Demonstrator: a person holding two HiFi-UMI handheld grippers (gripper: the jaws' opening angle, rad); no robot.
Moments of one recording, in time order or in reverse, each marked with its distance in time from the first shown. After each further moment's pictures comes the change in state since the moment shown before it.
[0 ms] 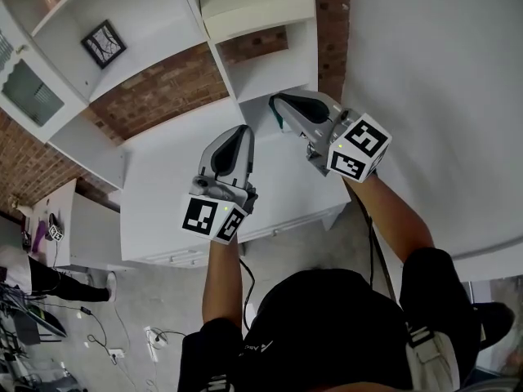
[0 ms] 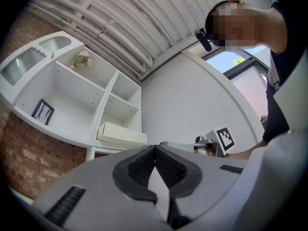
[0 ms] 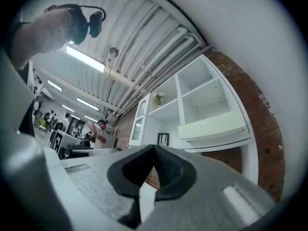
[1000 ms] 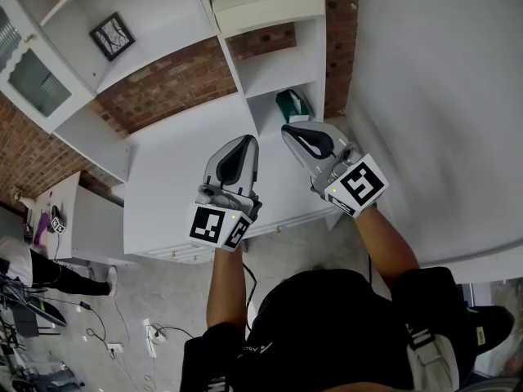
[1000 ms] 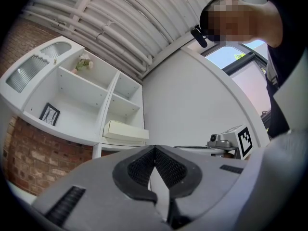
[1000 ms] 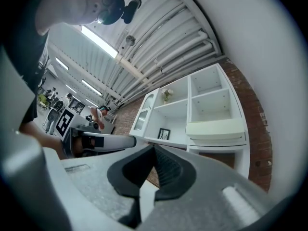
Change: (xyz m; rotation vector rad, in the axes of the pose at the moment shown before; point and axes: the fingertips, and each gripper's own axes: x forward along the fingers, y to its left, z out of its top) left arm -0.031 -0.005 -0.009 0.024 0.033 0.039; right arm -0.023 0.059 -0.030 -0.219 0.045 -0.036
